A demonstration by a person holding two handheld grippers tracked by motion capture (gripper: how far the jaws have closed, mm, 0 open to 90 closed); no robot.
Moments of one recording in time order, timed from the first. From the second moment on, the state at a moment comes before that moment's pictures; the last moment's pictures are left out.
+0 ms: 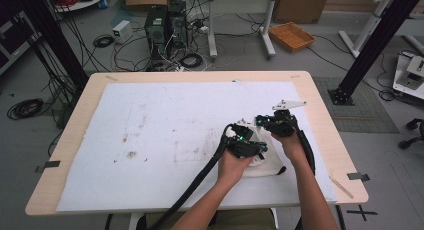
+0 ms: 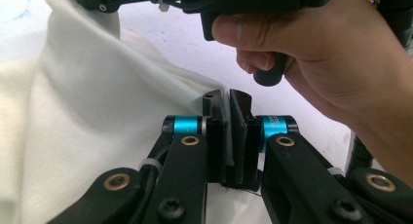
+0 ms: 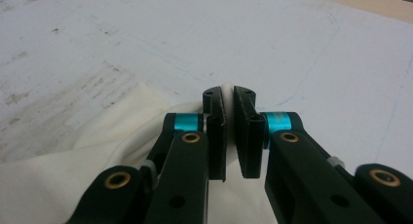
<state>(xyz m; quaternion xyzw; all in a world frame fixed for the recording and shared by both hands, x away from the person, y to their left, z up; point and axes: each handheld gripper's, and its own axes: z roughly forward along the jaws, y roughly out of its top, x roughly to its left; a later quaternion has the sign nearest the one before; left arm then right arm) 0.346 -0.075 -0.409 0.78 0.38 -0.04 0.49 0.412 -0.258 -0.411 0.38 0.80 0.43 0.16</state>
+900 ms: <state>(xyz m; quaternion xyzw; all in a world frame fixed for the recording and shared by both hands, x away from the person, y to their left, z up) 0.311 0.106 -0.397 0.71 0.35 0.17 0.58 0.332 -0.309 -0.408 0.42 0.77 0.45 0.19</state>
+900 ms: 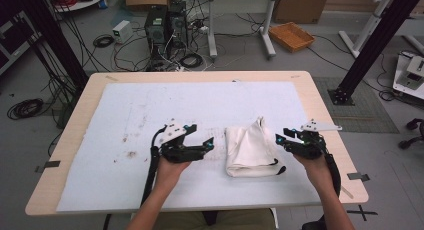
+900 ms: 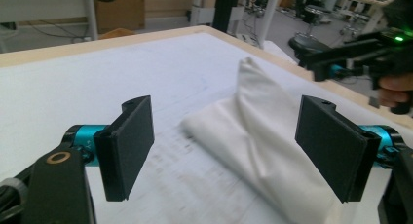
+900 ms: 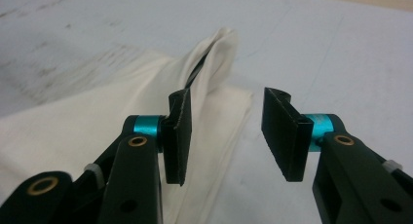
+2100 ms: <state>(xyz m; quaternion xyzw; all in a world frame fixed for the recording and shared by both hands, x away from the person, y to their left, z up) 0.298 0.179 -0.428 0.70 0.39 0.22 0.56 0.296 -0.287 -0.439 0.48 0.79 0.37 0.12</state>
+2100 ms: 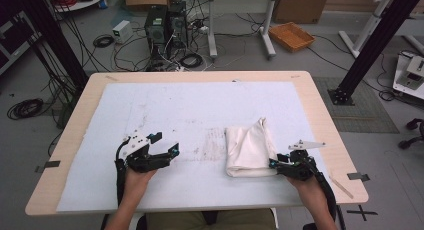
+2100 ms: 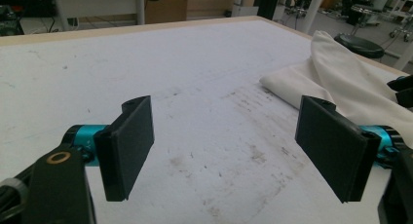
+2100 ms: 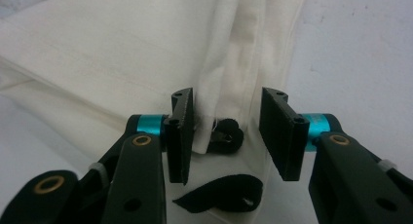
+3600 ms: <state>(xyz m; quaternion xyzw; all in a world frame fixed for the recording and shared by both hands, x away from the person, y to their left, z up) 0.303 0.182 -0.431 0.69 0.41 0.21 0.56 0.376 -0.253 -0.423 0.43 0.81 0.35 0.17</state>
